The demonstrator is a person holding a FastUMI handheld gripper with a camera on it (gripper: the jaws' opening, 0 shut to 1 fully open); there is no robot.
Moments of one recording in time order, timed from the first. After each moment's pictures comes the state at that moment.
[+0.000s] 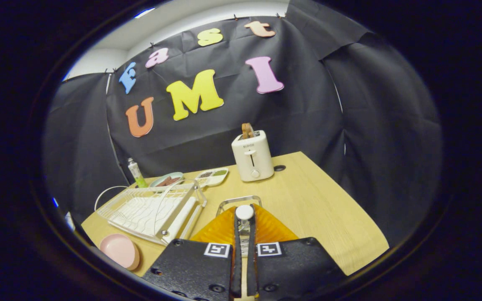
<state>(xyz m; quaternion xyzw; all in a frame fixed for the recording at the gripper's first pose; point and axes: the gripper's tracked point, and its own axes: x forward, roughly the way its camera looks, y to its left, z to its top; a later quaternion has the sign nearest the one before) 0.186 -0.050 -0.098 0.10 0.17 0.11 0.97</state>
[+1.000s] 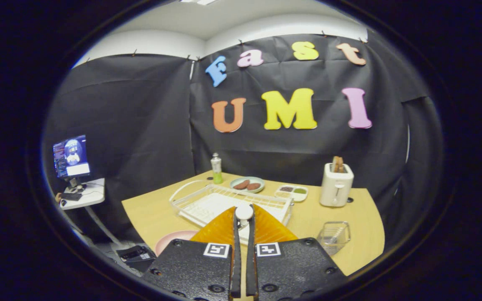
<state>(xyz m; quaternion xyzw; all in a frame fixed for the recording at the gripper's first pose) 0.042 0.141 -0.004 -0.04 0.13 0.36 0.92</state>
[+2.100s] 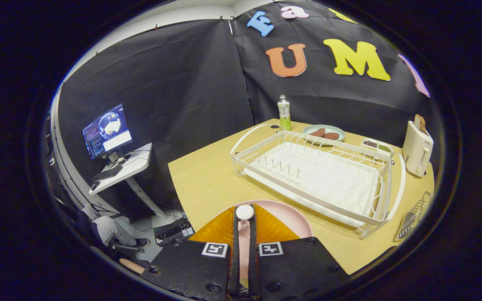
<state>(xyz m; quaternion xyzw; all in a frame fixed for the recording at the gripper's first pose) 0.000 0.273 -0.113 -0.09 0.28 0.50 0.82</state>
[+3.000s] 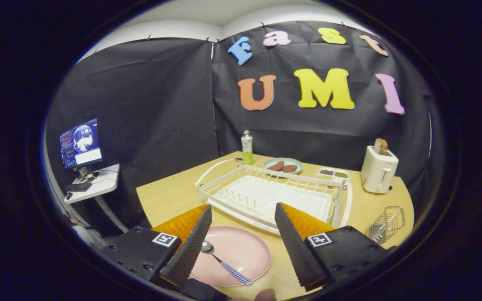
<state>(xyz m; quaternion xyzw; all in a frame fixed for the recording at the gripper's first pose) 0.039 0.214 -0.046 -0.04 0.14 0.35 0.92</state>
